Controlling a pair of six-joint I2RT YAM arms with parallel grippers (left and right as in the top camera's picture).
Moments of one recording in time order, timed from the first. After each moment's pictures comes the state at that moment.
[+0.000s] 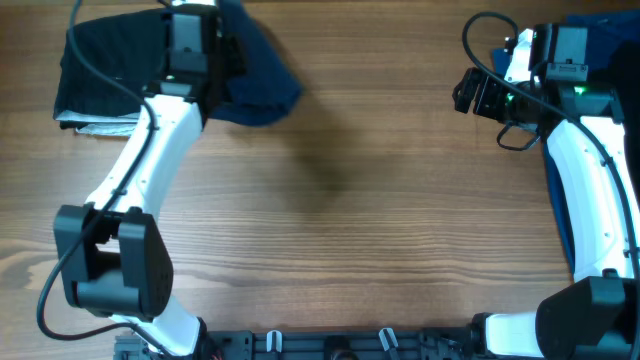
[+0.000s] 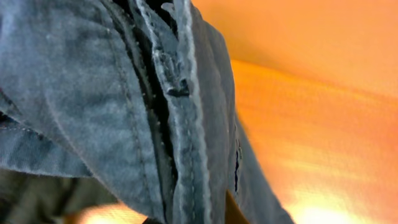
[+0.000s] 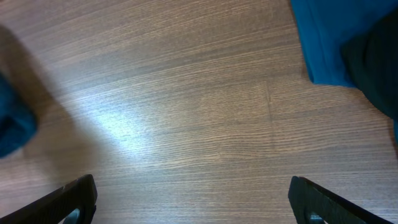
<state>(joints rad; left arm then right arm) -0.13 1.80 1.43 -0.28 -0.10 -0.32 -0.07 1.58 1.43 -0.88 -0.15 0.20</state>
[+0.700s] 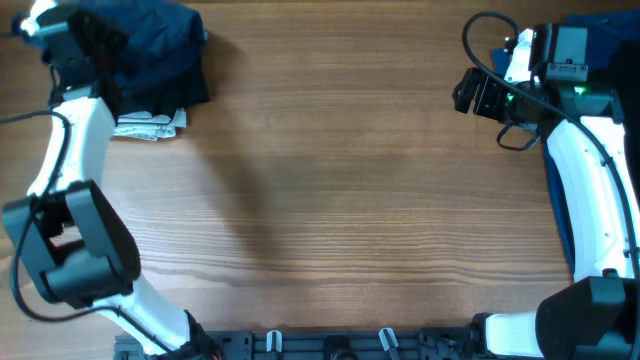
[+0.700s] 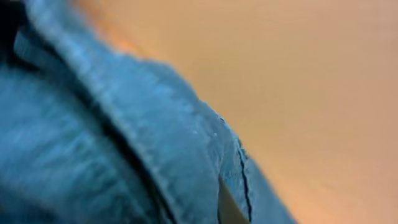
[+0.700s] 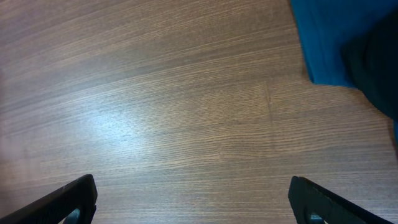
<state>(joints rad) 0.27 1.91 1.43 0.02 -0.04 -0.65 -0.07 1.58 1.43 -0.88 -0.15 0.20</state>
